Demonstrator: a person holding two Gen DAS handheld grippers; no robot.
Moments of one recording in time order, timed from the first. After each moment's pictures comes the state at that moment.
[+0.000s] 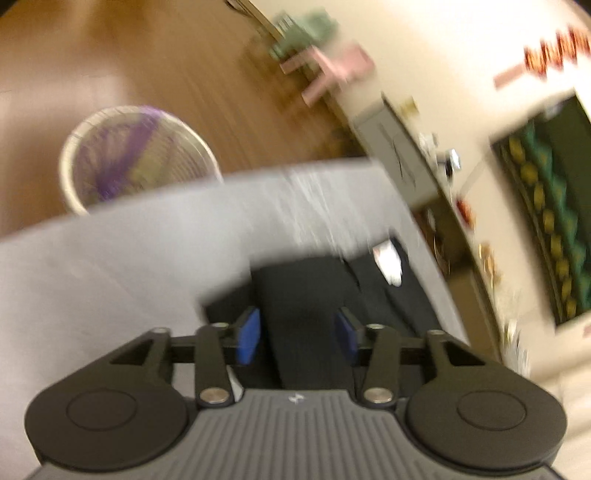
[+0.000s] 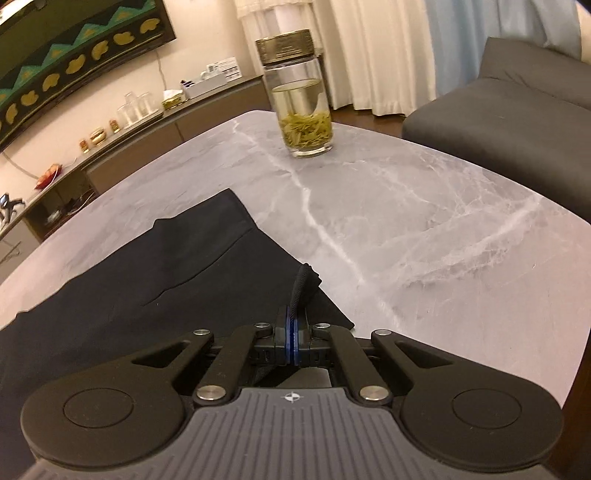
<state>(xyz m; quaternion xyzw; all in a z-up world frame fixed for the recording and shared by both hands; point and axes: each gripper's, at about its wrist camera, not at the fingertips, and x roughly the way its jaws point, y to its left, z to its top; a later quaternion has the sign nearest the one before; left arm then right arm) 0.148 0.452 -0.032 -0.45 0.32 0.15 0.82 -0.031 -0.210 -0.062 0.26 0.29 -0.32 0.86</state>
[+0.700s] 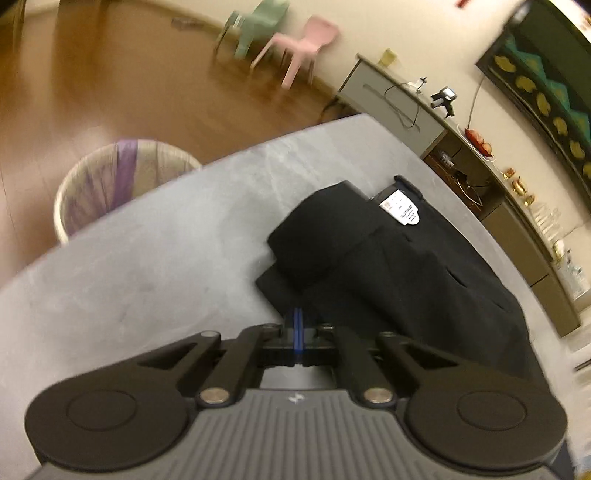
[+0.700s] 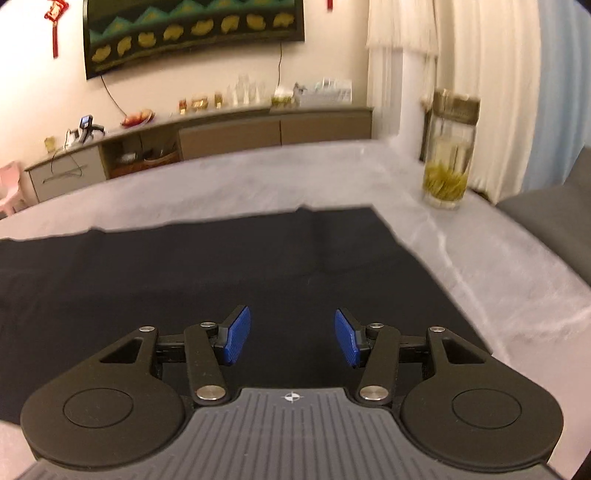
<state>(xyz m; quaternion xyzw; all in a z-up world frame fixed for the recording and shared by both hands) 0.178 0.388 -0.023 -0.27 0.38 0.13 0.88 0.010 -0.113 -0.053 0.10 0.30 -0.21 0.92</state>
